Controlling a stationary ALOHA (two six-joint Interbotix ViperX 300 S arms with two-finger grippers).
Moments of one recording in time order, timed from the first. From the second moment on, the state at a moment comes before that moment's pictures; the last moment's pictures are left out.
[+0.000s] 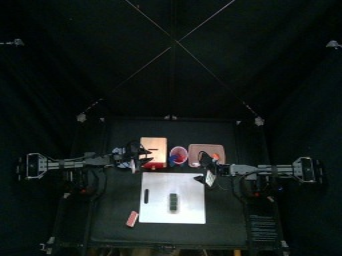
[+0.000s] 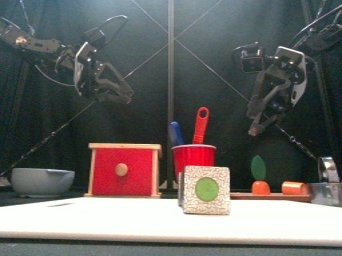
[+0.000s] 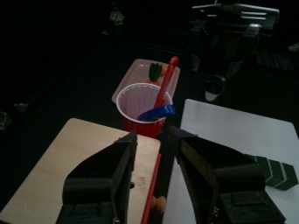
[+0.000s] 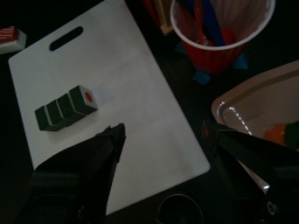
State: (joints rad) left arm 0.26 -0.47 0.98 -0.04 -0.23 0.00; right arm -0.10 -0.49 0.94 -0.13 0.29 0.50
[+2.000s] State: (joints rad) left arm 0.26 -0.48 0.98 -0.04 -0.23 0.01; right arm -0.35 0.08 0.07 0.03 1.16 0.02
